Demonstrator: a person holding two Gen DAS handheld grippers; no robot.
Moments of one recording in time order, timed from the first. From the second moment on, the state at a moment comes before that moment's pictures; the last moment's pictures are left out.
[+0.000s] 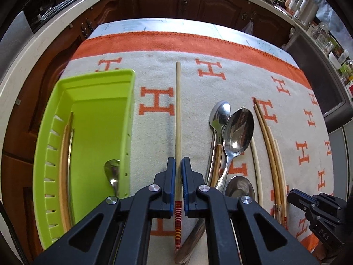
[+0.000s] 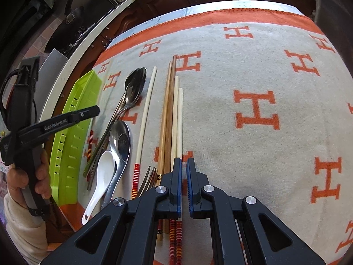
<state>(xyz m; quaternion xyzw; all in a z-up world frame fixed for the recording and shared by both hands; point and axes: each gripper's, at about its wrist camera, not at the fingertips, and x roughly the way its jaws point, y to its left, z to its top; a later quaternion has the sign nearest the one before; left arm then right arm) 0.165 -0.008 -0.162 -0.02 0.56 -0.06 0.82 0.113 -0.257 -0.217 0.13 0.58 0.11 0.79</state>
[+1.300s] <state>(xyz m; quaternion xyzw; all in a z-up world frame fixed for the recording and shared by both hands) 0.094 0.115 -0.109 -0.03 0.54 0.04 0.84 0.093 -0.233 -0.192 0.03 0.57 0.05 0.82</state>
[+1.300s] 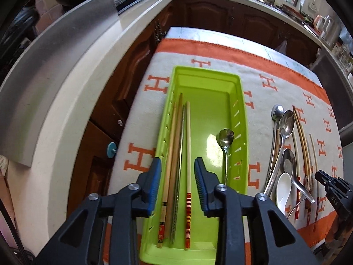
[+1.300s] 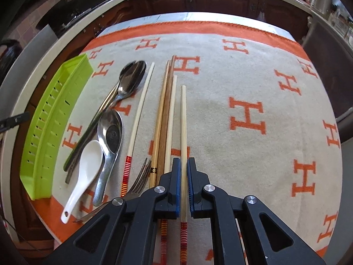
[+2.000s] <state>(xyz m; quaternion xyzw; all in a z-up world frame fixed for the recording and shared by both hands) 0.029 0.134 -0.063 -0.02 0.46 0.08 0.89 0.080 -0.112 -0.038 0.06 0.52 0.14 0.84</state>
